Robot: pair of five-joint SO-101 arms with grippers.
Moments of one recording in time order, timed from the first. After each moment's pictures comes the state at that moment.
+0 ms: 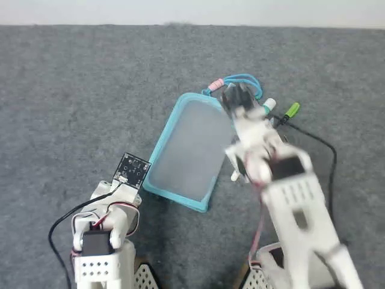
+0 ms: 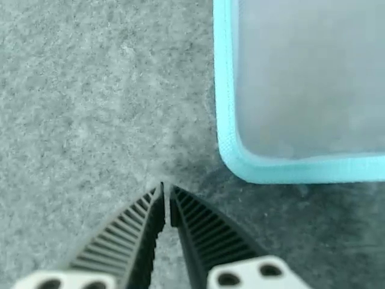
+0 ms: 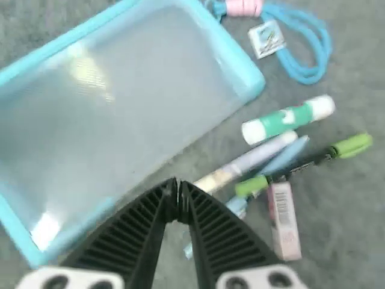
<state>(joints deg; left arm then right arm) -9.9 -102.1 97.1 71.2 -22.6 -20.5 -33.2 36.8 60.4 13.2</state>
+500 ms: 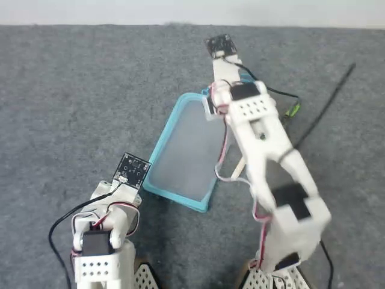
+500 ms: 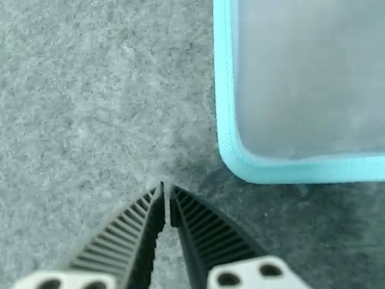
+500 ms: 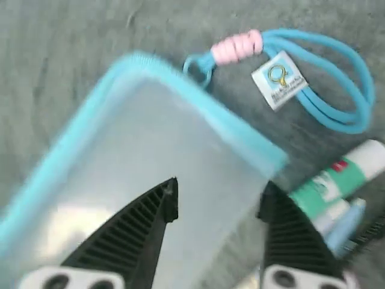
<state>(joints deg) -9.9 -102.1 97.1 71.2 -22.6 -21.6 18.4 -9.1 60.4 -6.8</state>
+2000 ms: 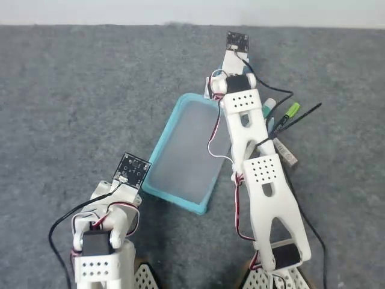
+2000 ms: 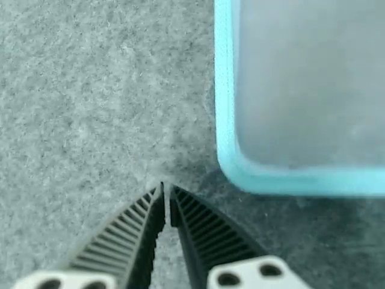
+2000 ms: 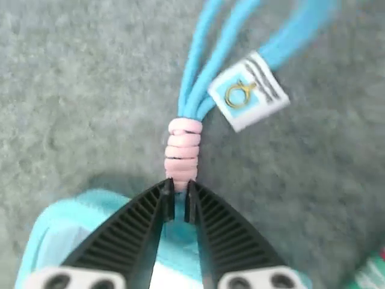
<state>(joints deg) -9.9 -102.1 97.1 71.2 -22.6 -17.6 79.2 -92.9 84.0 -20.5</state>
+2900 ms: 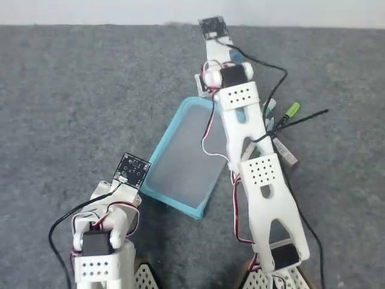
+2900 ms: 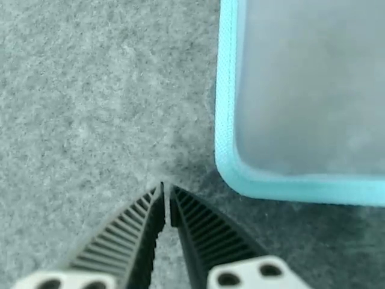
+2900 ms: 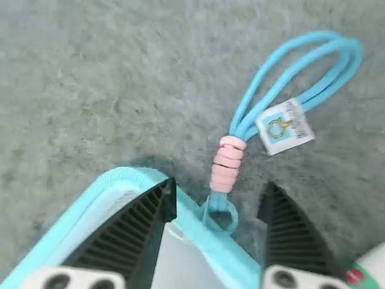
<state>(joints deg) -10.0 -102.1 97.1 71.2 -22.6 -20.8 75.1 -93.7 85.5 -1.9</state>
